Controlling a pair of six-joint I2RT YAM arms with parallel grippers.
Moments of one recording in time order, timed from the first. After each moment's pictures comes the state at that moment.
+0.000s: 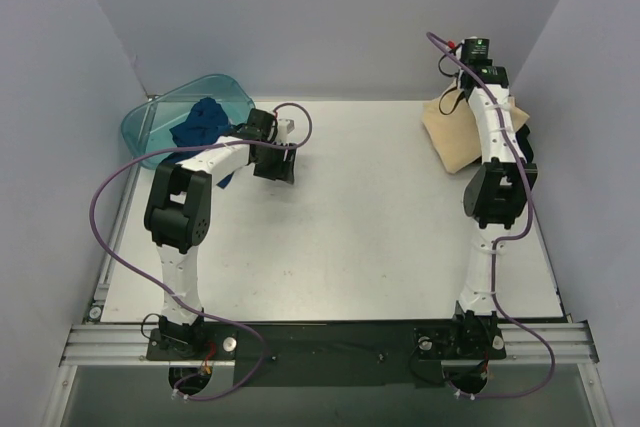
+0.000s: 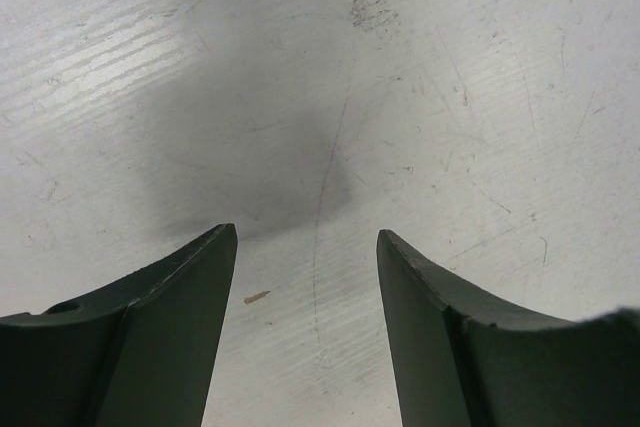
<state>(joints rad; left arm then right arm) -0.34 2.07 1.54 -0.51 0.22 -0.11 -0.02 2.30 2.36 -0.81 0.53 -0.48</state>
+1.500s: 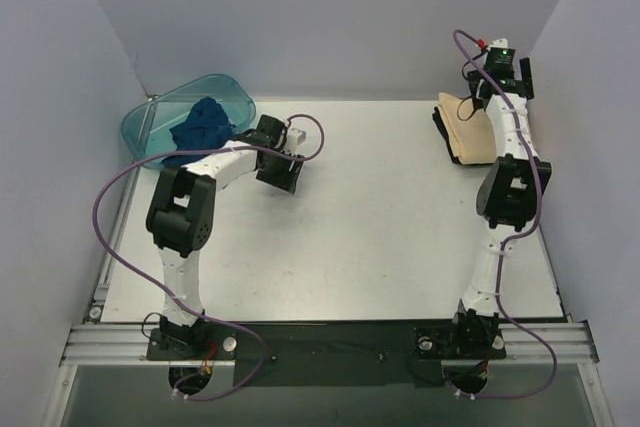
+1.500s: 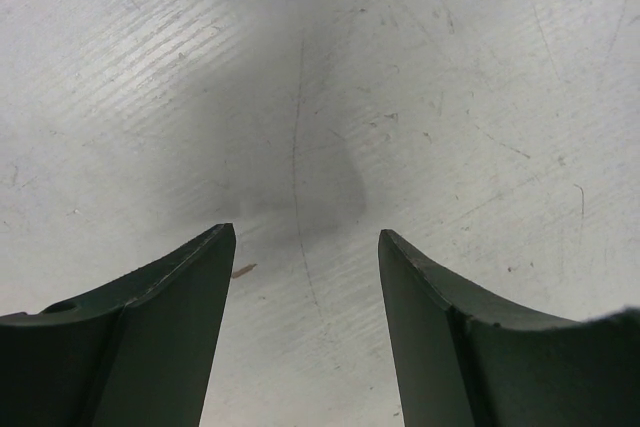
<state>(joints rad) -0.40 2.05 1.50 -0.53 0.15 0.01 -0.16 2.35 2.25 -0.50 0.49 -0.41</state>
